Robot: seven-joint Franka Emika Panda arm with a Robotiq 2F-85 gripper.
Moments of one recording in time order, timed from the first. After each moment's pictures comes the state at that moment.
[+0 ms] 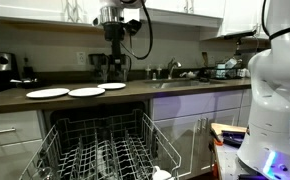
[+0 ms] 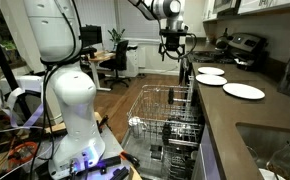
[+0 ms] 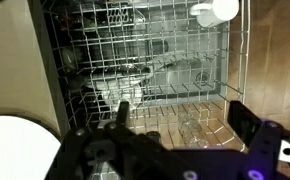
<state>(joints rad) 0.11 0.02 0.00 -1.91 -0.03 1.88 -0.50</state>
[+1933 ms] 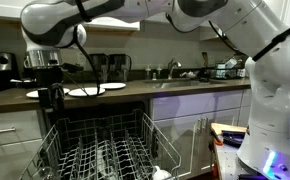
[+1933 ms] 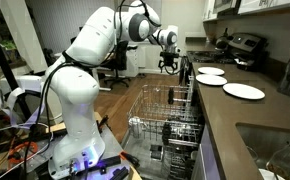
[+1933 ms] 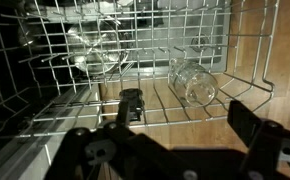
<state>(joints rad) 0.23 0.77 0.13 -1.18 -0.07 1.88 -0.30</state>
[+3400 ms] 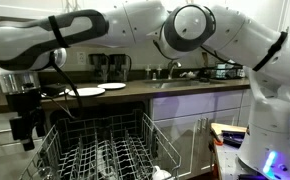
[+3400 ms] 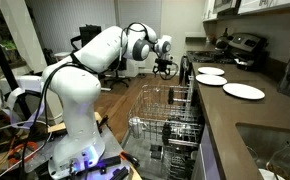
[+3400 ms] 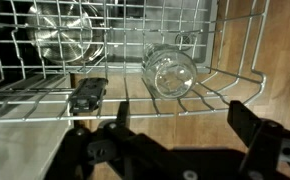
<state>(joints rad) 0.32 1.06 0.16 -0.83 -0.08 1.77 -0.31</state>
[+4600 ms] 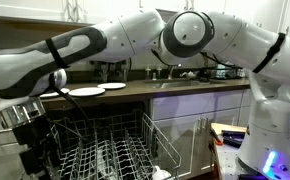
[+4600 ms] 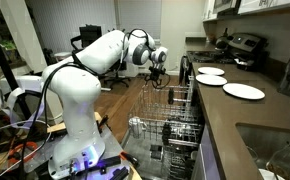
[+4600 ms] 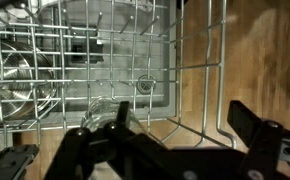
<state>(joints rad) 0.32 1.12 0.22 -0.90 -0.03 1.66 -0.28</state>
